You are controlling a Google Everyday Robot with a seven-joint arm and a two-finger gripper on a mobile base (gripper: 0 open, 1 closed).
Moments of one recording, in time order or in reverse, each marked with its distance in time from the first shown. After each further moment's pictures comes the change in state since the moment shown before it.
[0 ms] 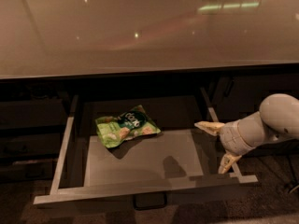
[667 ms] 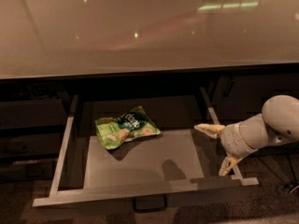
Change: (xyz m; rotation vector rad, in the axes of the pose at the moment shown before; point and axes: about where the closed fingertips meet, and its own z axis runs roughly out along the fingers) arm -0.008 0.008 -0.001 -0.006 -0.039 -0.018
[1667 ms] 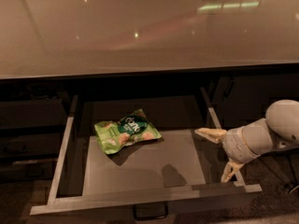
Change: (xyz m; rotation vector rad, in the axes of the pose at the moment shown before) arm -0.009 0.015 -0.003 -0.003 -0.020 -0.014
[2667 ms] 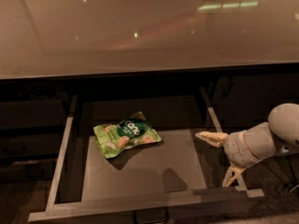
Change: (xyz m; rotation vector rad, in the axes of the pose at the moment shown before) arm -0.007 0.012 -0.002 -0.003 -0.003 -0.004
